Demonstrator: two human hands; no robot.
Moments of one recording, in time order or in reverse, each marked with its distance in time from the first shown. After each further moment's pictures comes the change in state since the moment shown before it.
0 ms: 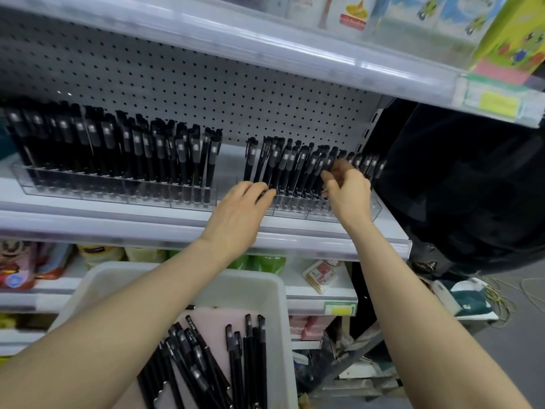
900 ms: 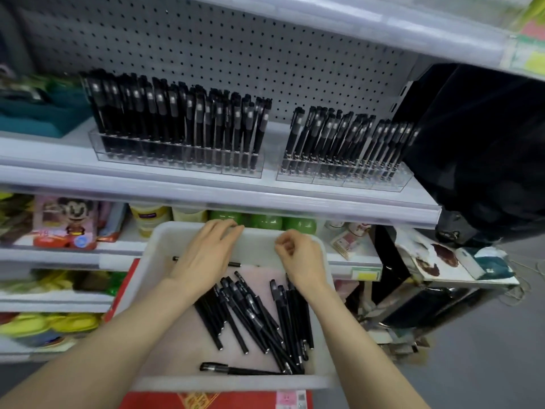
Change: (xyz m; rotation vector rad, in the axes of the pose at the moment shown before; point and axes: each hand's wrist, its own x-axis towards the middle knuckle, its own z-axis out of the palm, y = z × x) left_hand -0.173 -0.070 0.021 -0.140 -0.021 -0.033; right_hand -0.198 -0.014 0.107 -0.006 -0.335 0.059
